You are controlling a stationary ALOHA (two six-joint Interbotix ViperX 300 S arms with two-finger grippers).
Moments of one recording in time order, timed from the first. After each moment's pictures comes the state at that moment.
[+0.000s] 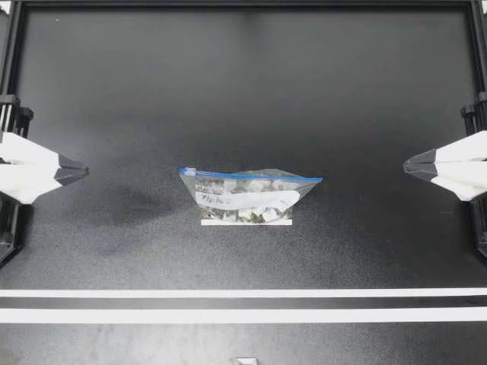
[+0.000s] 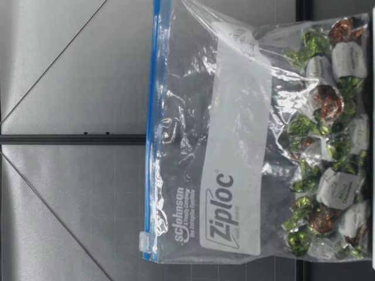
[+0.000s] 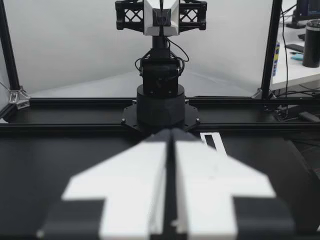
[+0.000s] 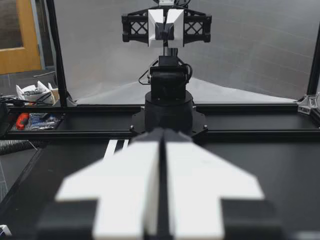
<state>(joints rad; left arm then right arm) 0.00 -0.96 1.18 0.00 -0.30 0.00 0.00 -0.96 1.17 0.00 -0.29 0.00</state>
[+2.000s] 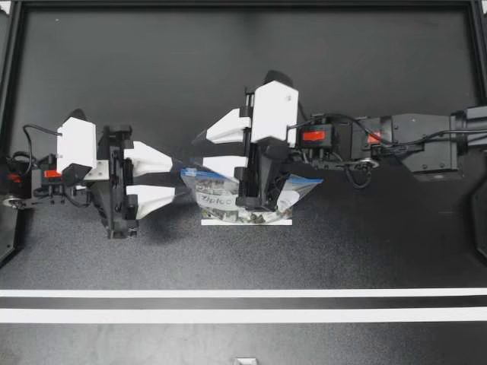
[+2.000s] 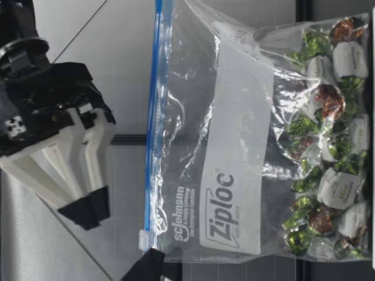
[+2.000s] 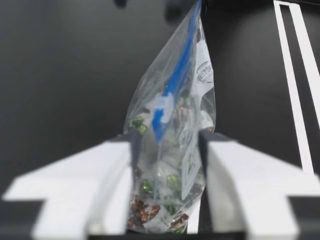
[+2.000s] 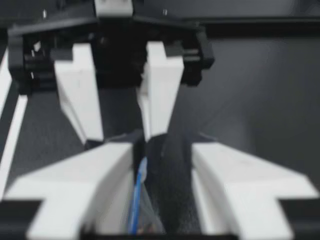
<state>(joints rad) 0.08 -0.15 1.16 -0.09 -0.74 -0.06 -0.13 0.08 0.50 -0.08 -0.19 -0.01</state>
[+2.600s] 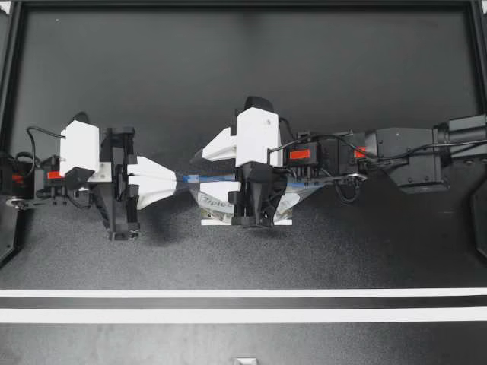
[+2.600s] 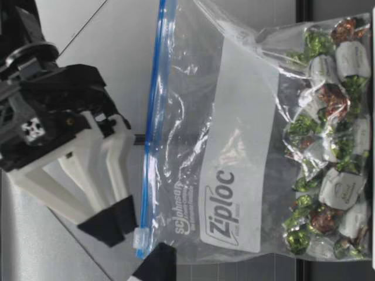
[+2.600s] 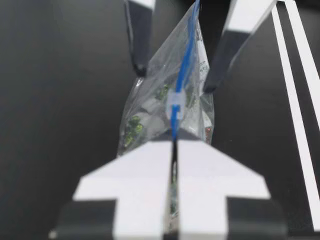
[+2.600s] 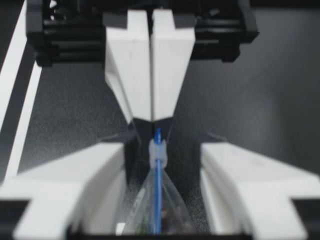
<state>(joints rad) 0.09 -0.13 1.16 -0.06 -0.75 -0.06 -0.09 0.13 0.48 -0.08 -0.14 0.00</state>
